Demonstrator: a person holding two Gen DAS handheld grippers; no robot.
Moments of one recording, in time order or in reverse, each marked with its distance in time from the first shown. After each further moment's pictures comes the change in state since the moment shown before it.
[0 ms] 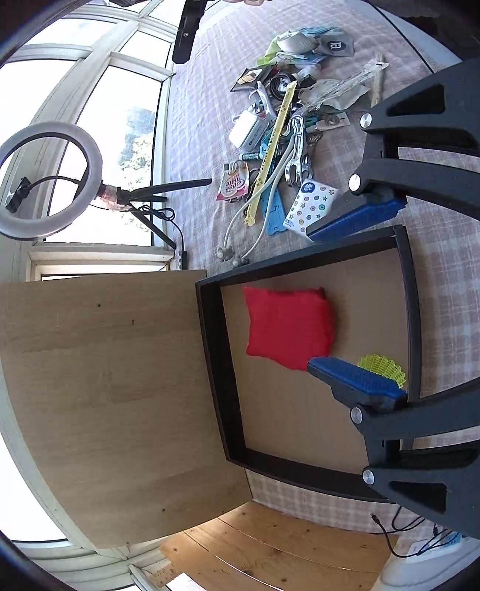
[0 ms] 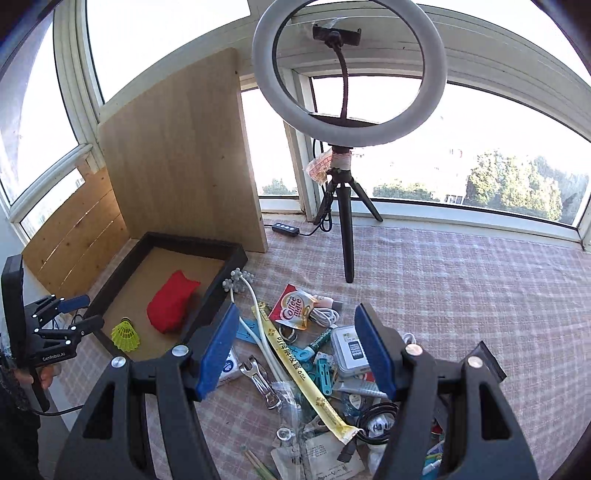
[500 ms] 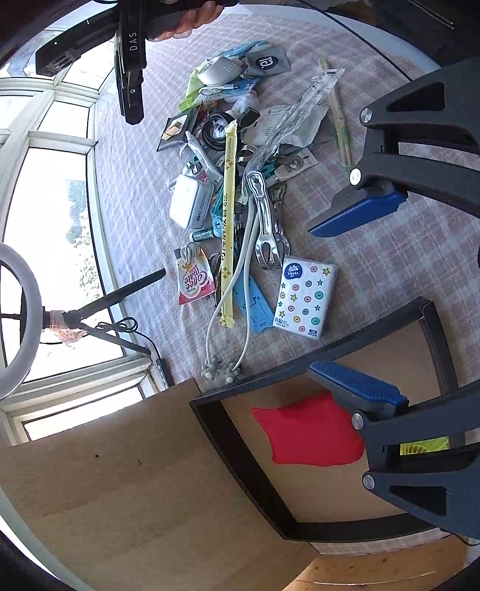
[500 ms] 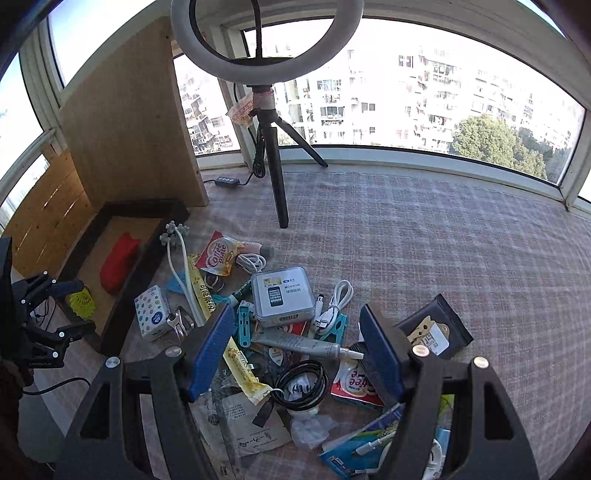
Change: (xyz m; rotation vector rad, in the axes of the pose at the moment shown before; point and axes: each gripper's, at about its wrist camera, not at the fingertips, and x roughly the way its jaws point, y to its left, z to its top) left arm 0.047 -0.091 0.003 0.300 0.105 -0.159; right arm 0.031 -0.062 -0.033 0.005 0.155 -0.051
